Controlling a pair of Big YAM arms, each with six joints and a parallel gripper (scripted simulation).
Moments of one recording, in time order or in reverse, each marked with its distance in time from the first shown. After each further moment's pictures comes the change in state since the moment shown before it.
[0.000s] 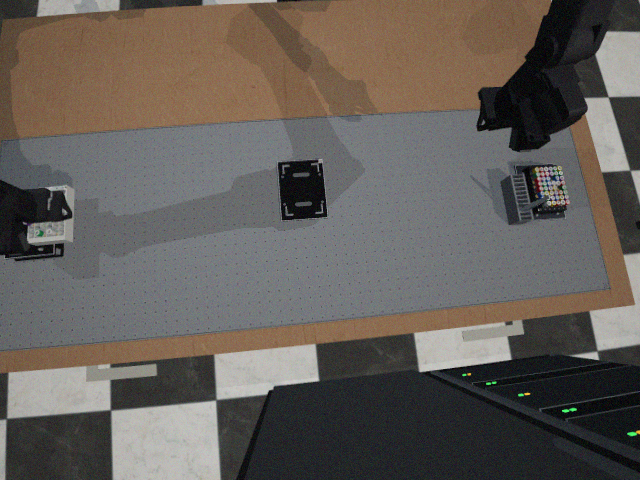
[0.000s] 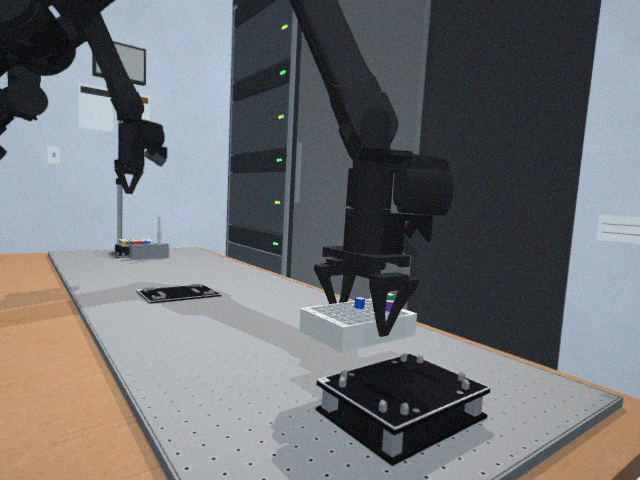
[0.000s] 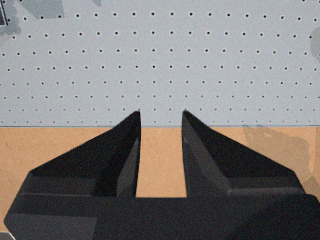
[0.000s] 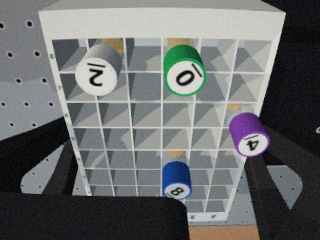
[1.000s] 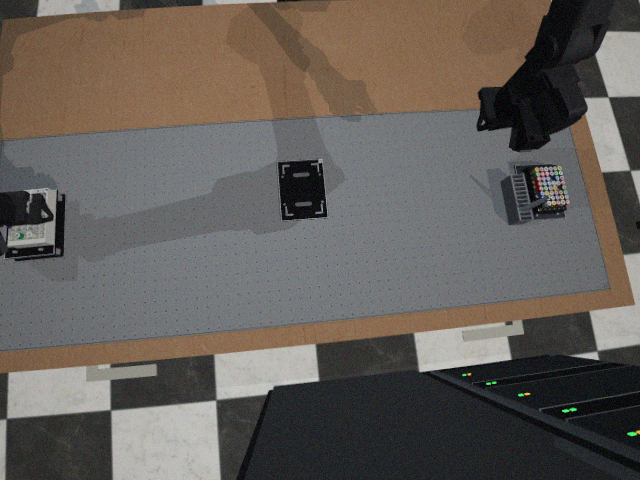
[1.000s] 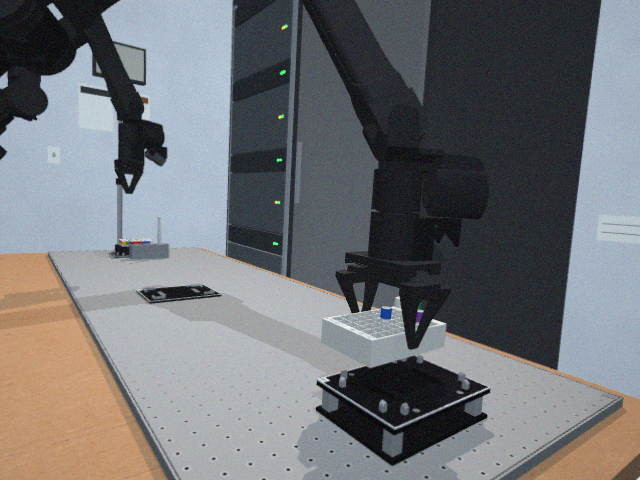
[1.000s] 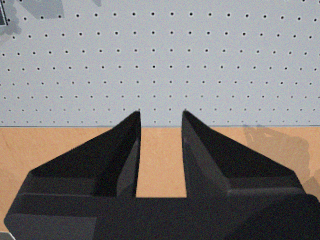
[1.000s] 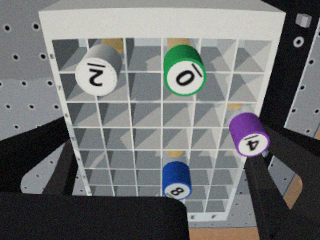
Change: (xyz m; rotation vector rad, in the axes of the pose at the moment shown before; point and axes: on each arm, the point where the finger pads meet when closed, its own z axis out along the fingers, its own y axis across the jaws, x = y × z) left arm 0.000 0.000 0.000 0.000 0.000 0.000; right arm -0.002 -0.045 0.001 -0.002 -0.002 -0.002
